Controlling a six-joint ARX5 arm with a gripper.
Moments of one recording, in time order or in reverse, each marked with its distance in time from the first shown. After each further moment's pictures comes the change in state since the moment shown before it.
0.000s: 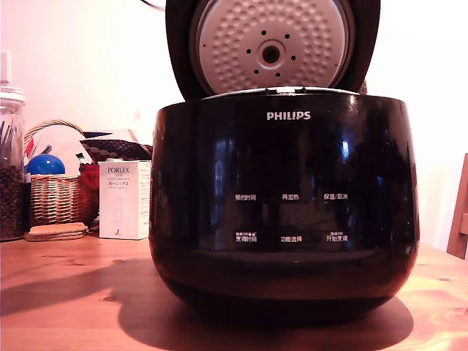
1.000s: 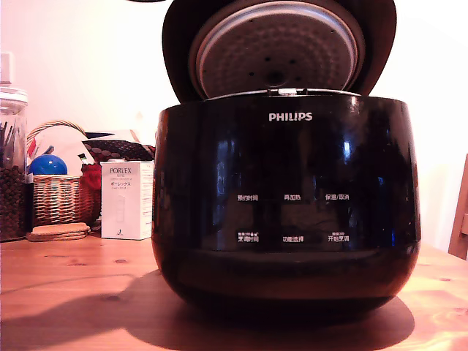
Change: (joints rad) arm -0.176 -0.285 -0.567 0.502 -0.237 -0.113
